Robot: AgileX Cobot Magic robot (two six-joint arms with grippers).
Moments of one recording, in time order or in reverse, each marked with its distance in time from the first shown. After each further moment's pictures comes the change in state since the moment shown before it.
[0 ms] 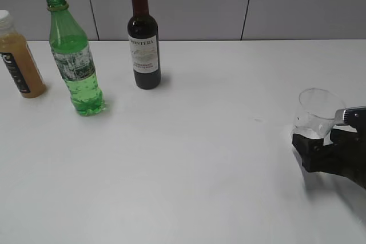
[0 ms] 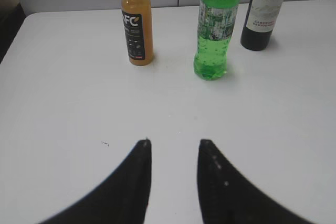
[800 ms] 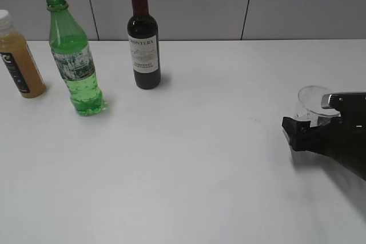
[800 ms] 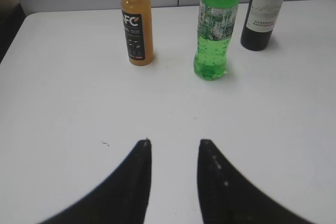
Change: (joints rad) left arm 0.000 0.000 0.000 0.000 0.000 0.000; right arm 0.000 0.124 -0.168 0.000 0.000 0.046
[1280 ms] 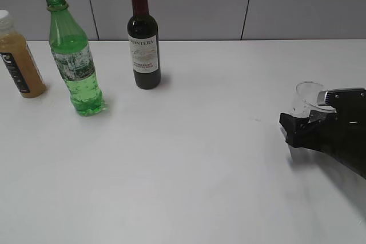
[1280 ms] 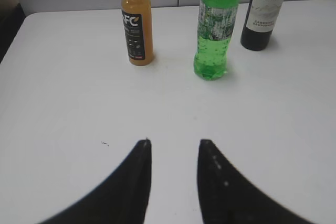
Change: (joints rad) left arm 0.000 0.000 0.000 0.000 0.000 0.000; right arm 0.000 0.000 -0.031 -0.049 0.000 0.005
